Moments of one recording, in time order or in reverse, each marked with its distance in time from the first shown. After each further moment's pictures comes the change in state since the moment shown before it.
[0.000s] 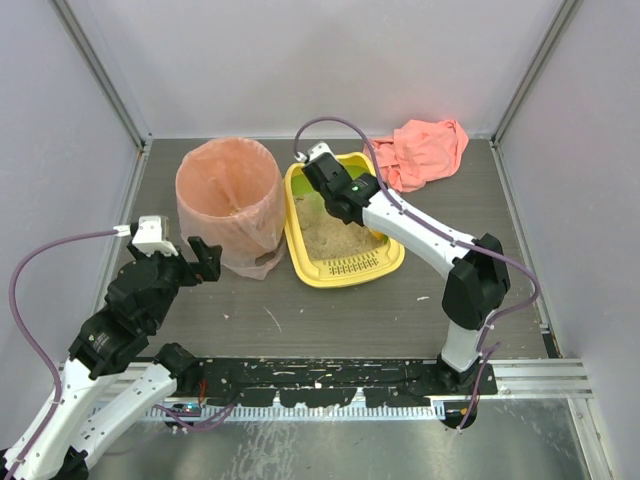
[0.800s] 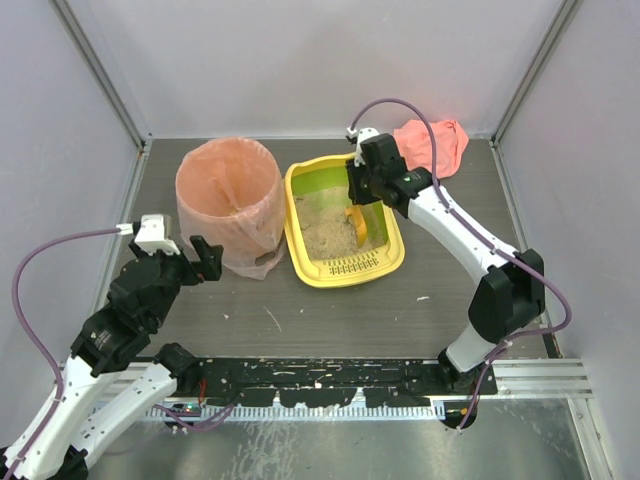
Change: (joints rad) left arm 0.000 0.012 0.000 0.000 0.000 0.000; right arm -0.227 -0.148 -0.157 0.159 -0.531 0.177
